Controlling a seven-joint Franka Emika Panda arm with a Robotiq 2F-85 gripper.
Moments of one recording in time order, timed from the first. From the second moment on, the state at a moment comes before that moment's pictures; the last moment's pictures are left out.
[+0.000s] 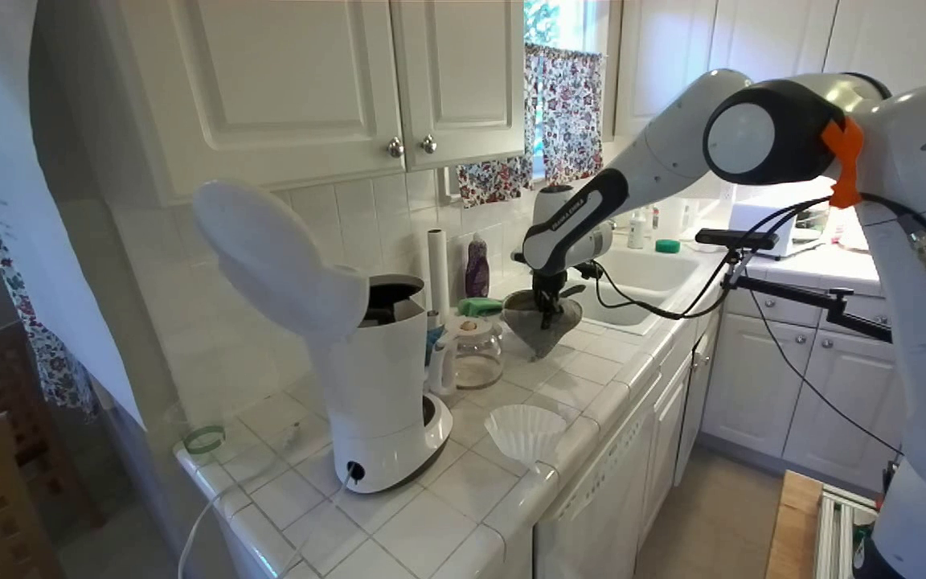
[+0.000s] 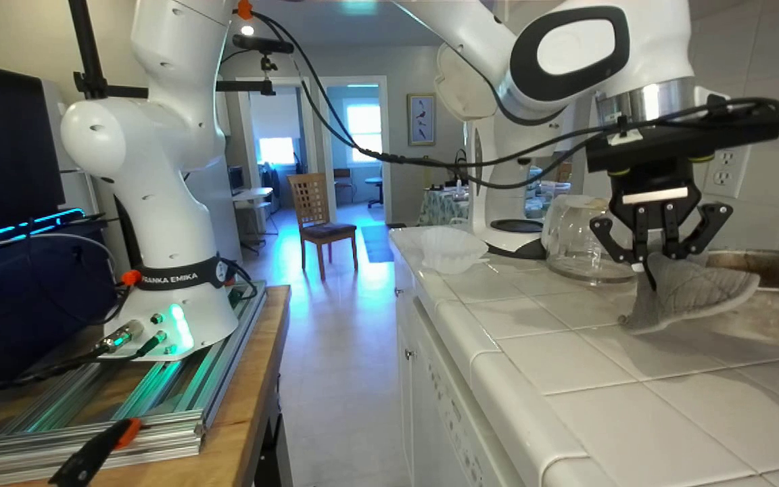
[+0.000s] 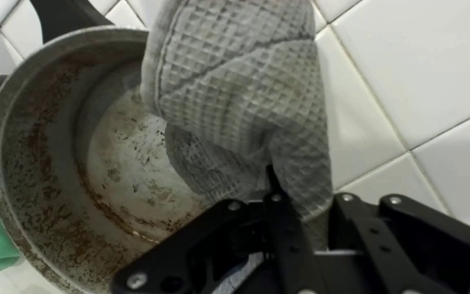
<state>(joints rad) -0.30 0.46 -0.11 -1.80 -0.08 2.48 -1.26</state>
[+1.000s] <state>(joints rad) -0.27 0.22 -0.12 -1.99 -0.12 2.48 -1.18</state>
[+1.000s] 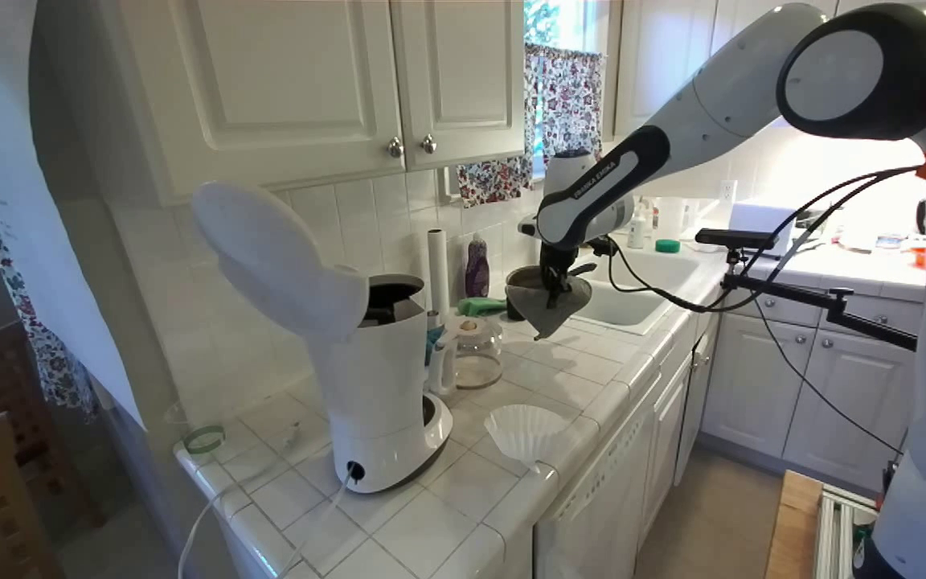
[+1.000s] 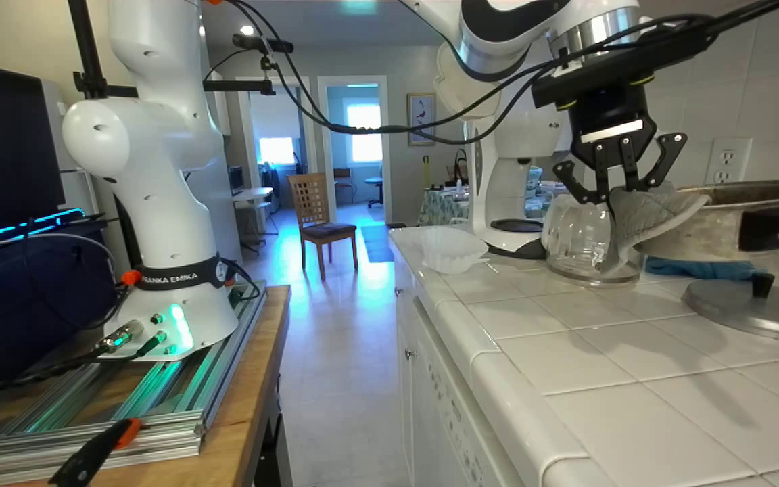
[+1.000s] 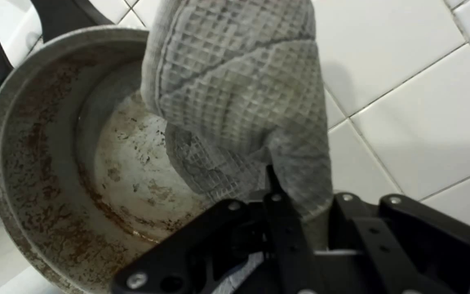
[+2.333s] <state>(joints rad) -0.20 0.14 -0.09 -1.99 -0.02 2.41 -1.35</state>
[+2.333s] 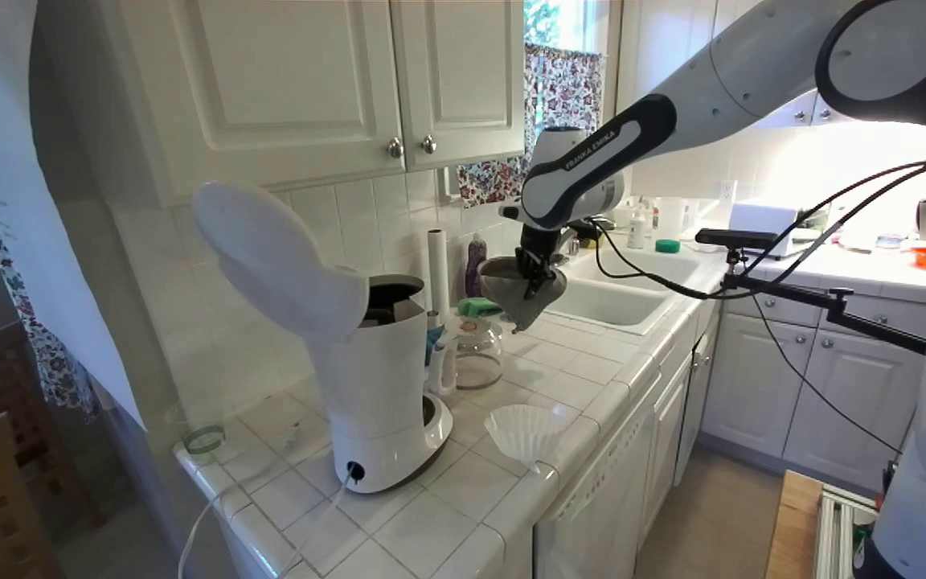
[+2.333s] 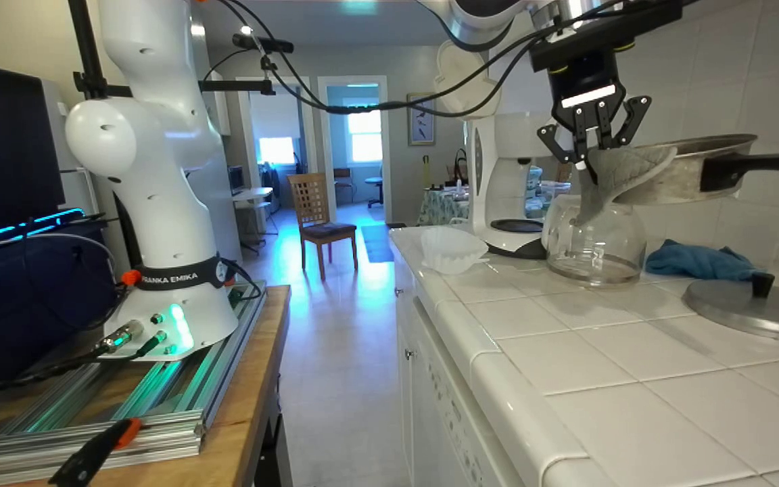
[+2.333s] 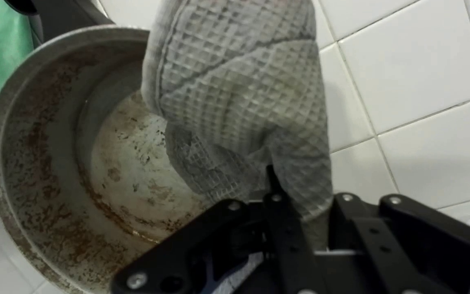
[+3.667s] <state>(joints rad) -0.14 0.21 -0.02 -1.84 -0.02 2.23 -1.53</state>
